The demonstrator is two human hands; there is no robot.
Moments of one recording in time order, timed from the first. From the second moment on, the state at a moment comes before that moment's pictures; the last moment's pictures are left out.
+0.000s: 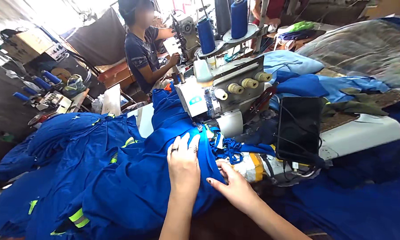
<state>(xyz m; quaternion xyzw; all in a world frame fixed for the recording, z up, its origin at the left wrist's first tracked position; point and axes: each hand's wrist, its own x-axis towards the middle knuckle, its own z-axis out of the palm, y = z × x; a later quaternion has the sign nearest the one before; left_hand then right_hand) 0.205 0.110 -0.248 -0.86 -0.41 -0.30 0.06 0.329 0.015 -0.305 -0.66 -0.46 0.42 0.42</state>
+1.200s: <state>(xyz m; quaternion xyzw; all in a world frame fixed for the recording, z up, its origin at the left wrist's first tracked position) 0.185 0.019 -0.286 -0.62 -0.49 -0.37 -0.49 0.332 -0.039 -0.309 -0.46 -0.36 0.59 0.56</state>
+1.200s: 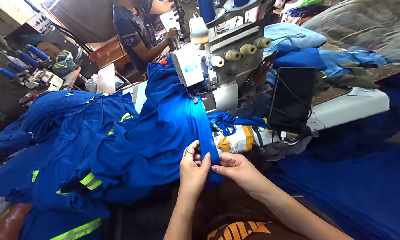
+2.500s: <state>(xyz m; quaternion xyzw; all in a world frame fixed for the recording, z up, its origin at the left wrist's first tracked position) 0.147 -0.058 -0.275 -0.83 -0.21 -0.49 -0.17 0.326 -0.105 -0.269 -0.43 -0.39 0.60 0.55</state>
